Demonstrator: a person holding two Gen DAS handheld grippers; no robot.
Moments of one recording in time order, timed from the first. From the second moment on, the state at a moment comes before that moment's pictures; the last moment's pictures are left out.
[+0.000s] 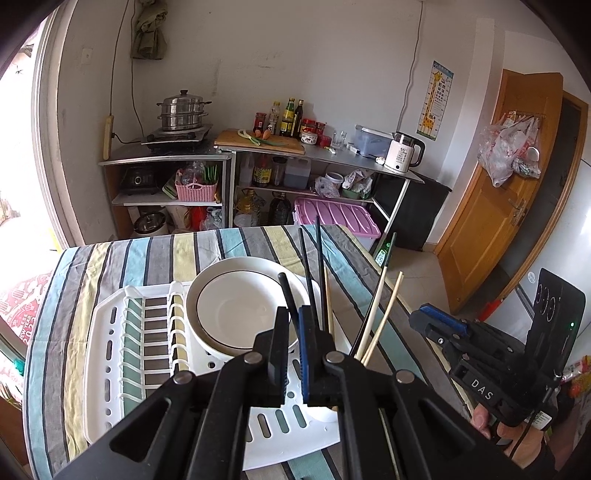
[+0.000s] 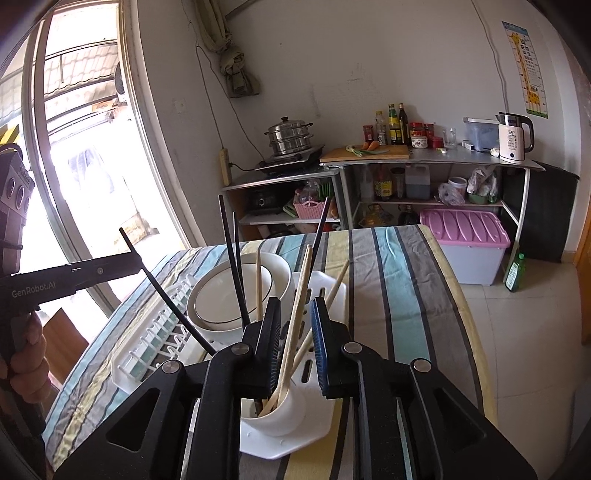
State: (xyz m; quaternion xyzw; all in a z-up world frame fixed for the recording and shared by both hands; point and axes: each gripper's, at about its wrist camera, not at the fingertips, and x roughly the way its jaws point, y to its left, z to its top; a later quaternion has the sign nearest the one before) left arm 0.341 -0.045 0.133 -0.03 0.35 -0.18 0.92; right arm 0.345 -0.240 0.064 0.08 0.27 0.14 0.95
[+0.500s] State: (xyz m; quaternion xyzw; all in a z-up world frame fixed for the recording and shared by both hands) left arm 0.271 -0.025 0.126 -0.03 0.32 -0.17 0.93; right arm 0.268 -0.241 0.061 0.07 0.26 0.15 0.95
